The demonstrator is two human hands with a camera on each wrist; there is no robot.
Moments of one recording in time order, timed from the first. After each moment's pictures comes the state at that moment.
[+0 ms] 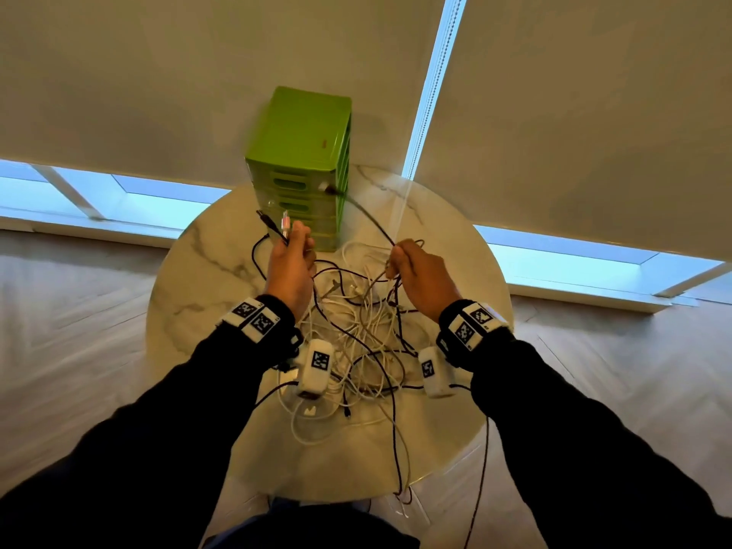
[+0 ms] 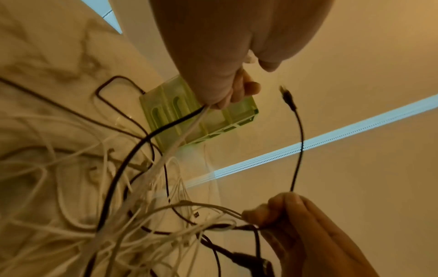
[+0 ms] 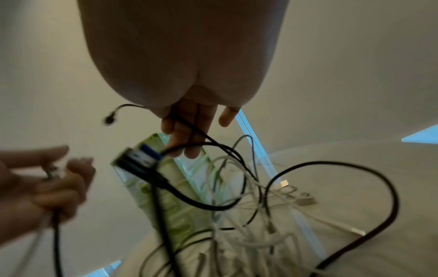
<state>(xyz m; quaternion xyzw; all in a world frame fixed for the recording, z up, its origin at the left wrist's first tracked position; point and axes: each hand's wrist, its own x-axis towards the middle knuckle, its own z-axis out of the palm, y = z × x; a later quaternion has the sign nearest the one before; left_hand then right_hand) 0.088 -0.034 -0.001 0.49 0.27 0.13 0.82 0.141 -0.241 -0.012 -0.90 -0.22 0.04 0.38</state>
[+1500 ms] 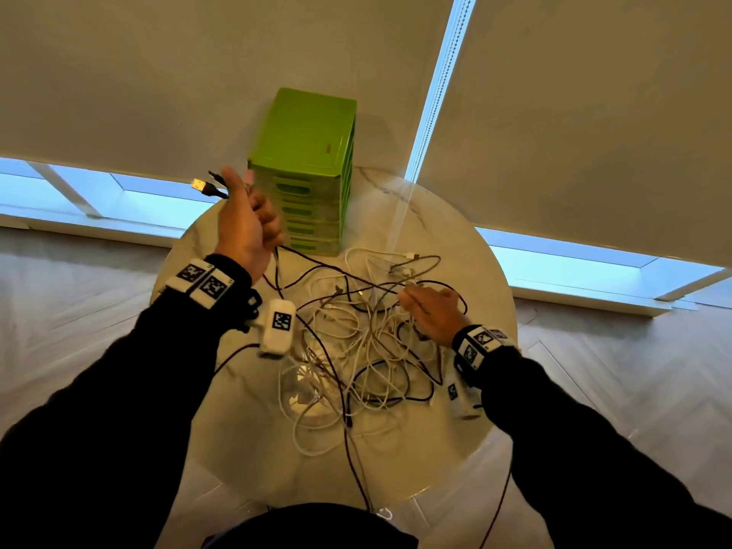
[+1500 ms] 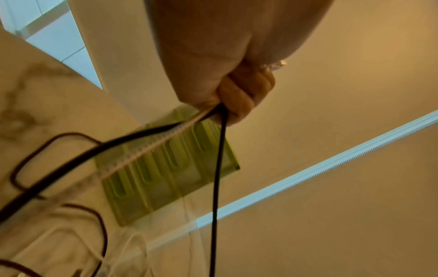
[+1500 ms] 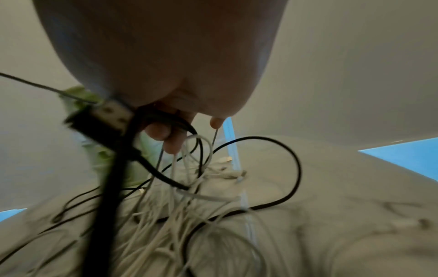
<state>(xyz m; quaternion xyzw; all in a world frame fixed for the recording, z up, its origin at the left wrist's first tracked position) 0.107 0.028 0.059 0.49 0.25 0.12 0.83 0.145 -0.272 -0.066 -0.93 -0.25 0.15 0.21</state>
